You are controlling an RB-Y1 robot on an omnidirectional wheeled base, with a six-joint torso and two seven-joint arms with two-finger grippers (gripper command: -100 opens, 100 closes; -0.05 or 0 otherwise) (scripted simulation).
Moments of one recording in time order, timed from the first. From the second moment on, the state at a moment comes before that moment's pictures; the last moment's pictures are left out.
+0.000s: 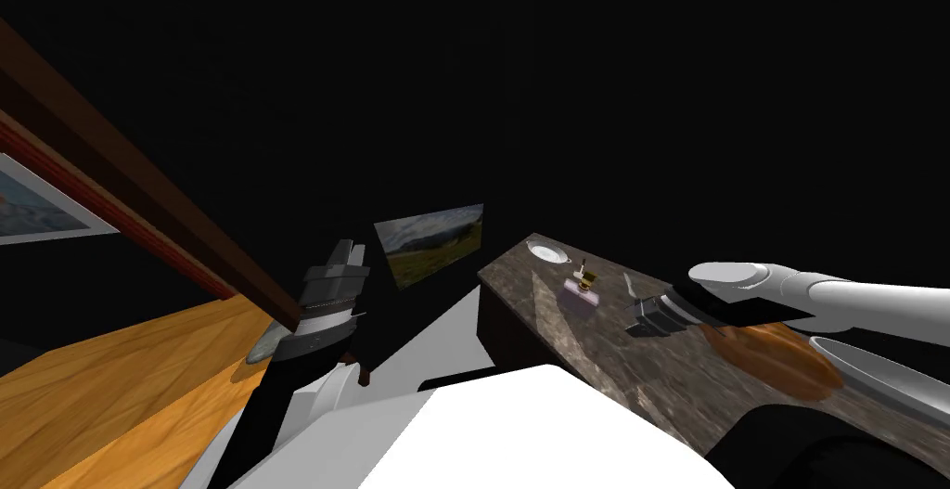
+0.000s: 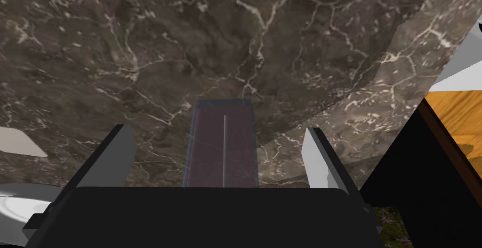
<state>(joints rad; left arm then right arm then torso) 0.52 0.00 -0.01 -2.37 -0.09 -0.39 0.07 0.62 -1.91 0.29 -1.25 0.52 -0.87 -0.12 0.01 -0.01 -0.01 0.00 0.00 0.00</state>
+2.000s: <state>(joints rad) 0.52 0.00 -0.01 -2.37 -0.09 -0.39 0.07 0.61 -1.92 0.29 -1.26 0.50 -0.89 -0.11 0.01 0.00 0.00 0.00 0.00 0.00</state>
